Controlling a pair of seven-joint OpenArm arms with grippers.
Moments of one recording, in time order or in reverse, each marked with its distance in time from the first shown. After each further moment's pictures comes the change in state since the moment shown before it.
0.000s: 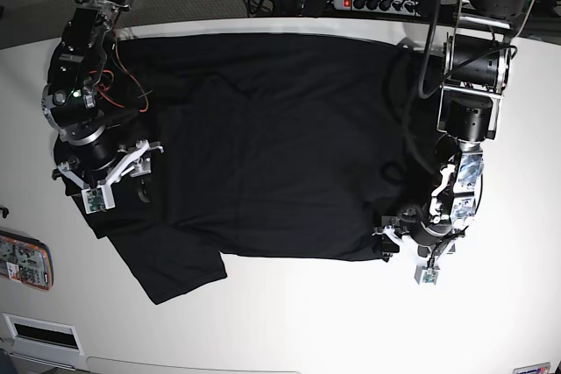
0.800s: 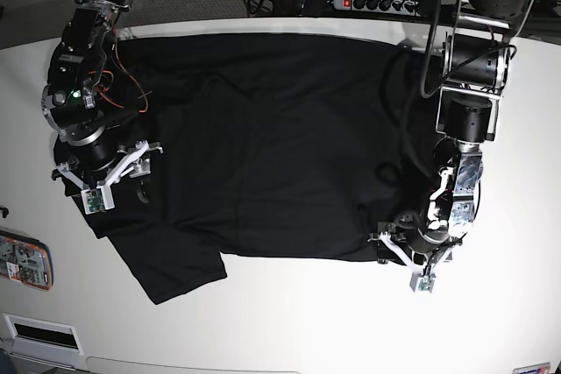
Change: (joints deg) left arm 0.3 0.3 0.0 4.5 0.0 0.0 3.4; right arm 0.1 0.0 0.0 0.0 0.0 0.0 0.0
